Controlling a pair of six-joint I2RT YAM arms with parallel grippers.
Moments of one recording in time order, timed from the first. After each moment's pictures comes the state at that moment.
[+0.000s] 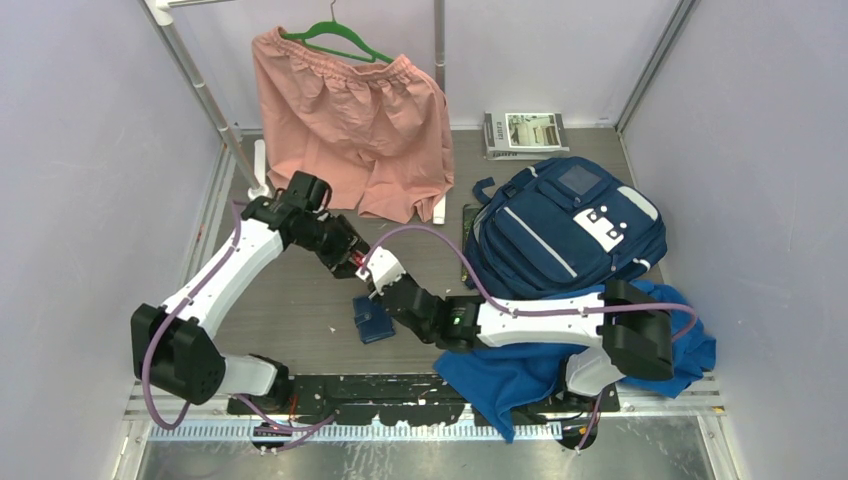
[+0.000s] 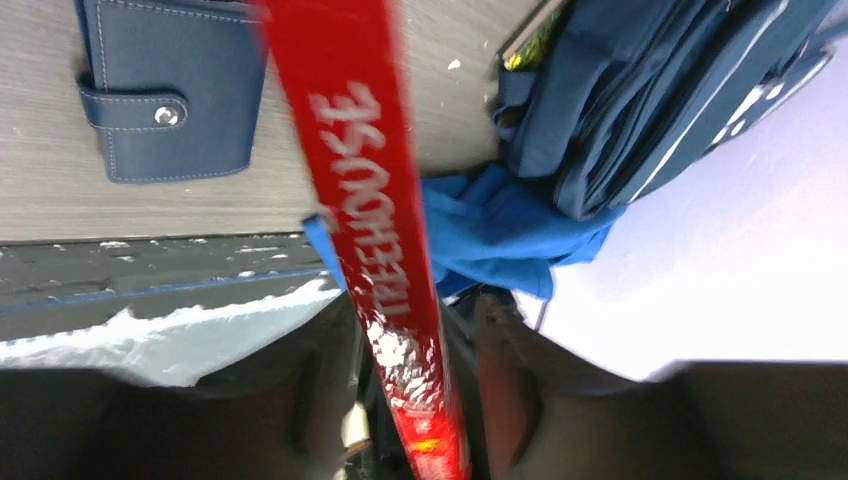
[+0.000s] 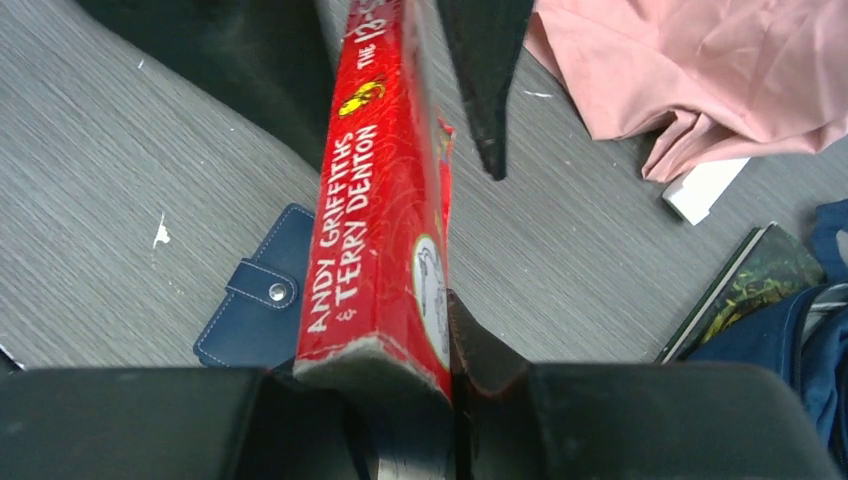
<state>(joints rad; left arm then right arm) -0.37 1.35 1.17 -0.98 0.47 -1.15 1.32 1.50 0.93 0.08 0.63 0.07</state>
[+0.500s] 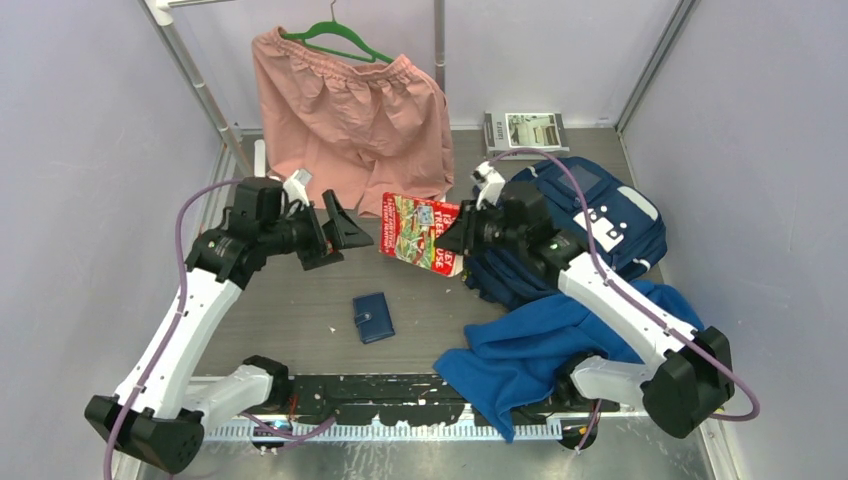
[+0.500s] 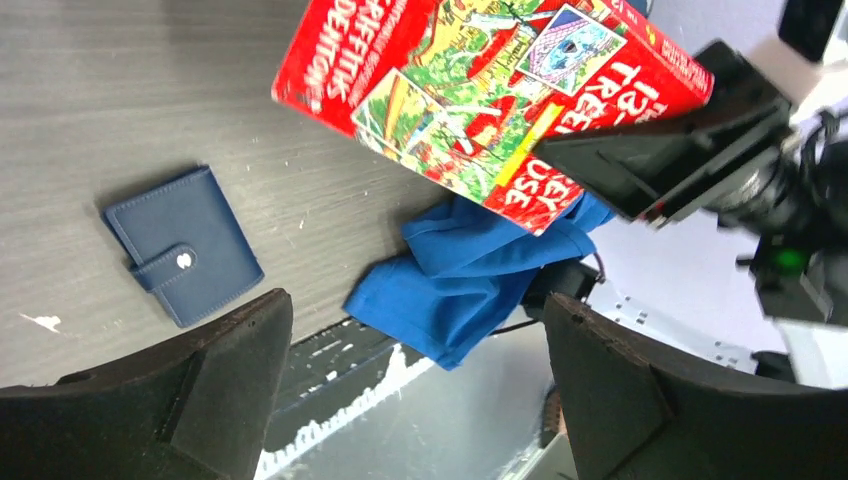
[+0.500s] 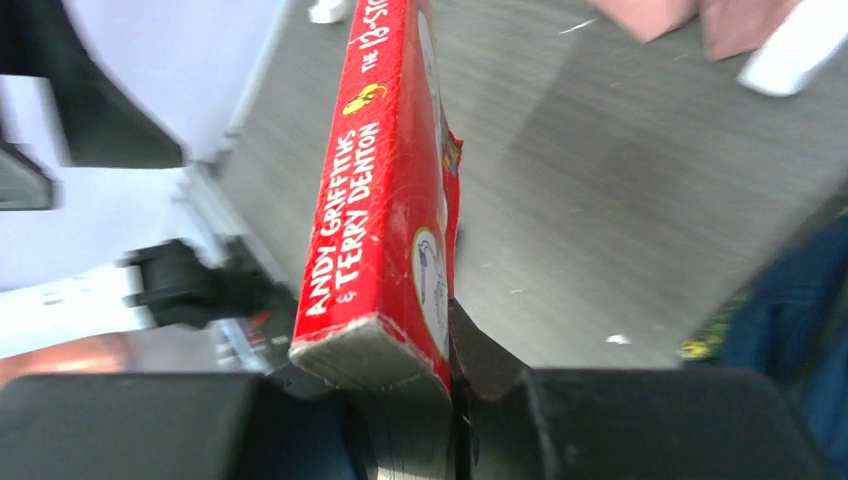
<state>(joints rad) -0.34 1.03 1.14 -0.82 0.45 -0.79 0.63 1.17 0.93 -0.22 -0.30 0.46</state>
